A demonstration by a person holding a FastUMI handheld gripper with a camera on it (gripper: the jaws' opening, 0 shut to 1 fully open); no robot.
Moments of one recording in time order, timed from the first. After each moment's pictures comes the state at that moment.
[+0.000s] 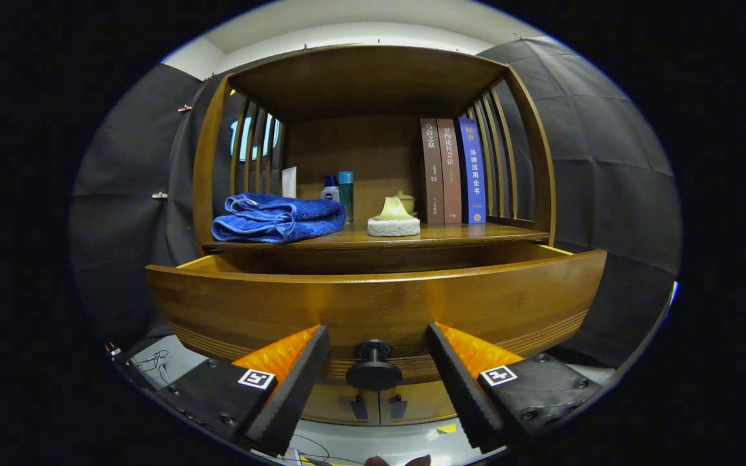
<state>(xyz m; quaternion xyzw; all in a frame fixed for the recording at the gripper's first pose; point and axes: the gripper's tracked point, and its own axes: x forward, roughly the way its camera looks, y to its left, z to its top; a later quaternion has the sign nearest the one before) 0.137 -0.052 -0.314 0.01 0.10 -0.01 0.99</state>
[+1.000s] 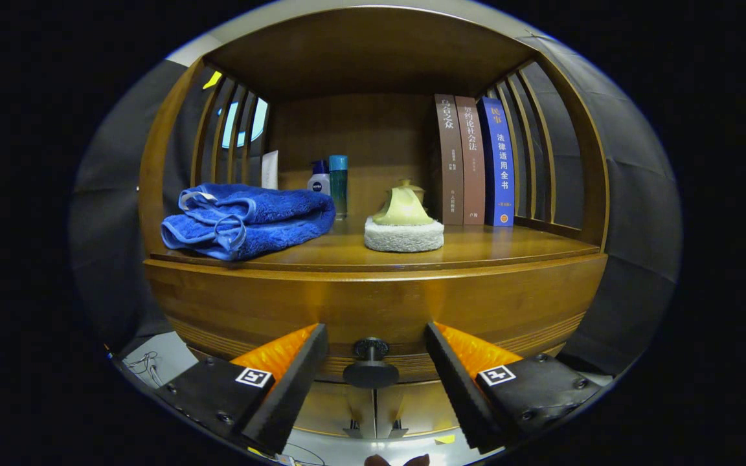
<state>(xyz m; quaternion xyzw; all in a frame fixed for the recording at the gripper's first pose) 0.227 -0.049 -0.321 -0.01 0.12 -0.02 0.99</state>
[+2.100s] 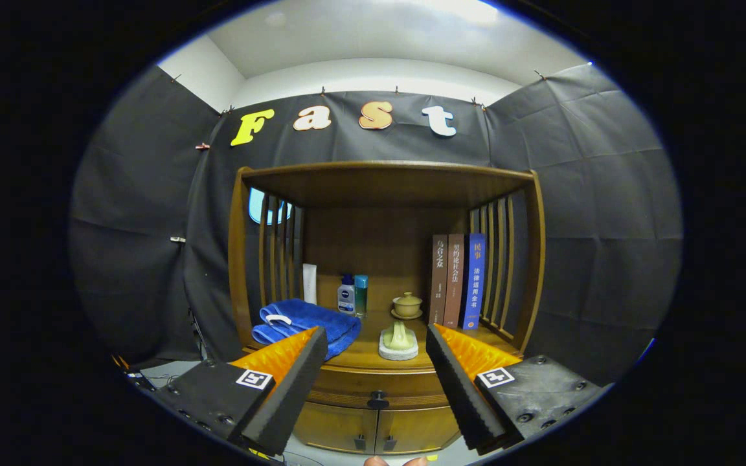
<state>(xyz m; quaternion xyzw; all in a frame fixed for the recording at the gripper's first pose) 0.085 -0.032 -0.072 -0.02 0.00 0.02 1.00</state>
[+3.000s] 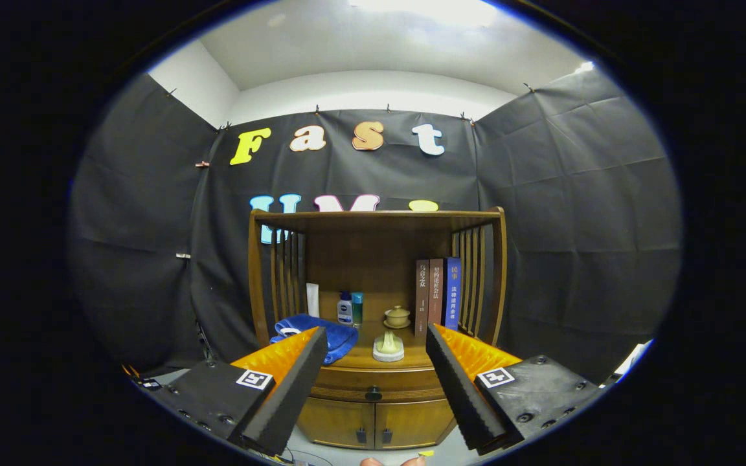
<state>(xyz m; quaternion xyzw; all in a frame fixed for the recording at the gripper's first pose) 0.010 -0.045 -0.012 -0.01 -0.03 0.00 1.00</state>
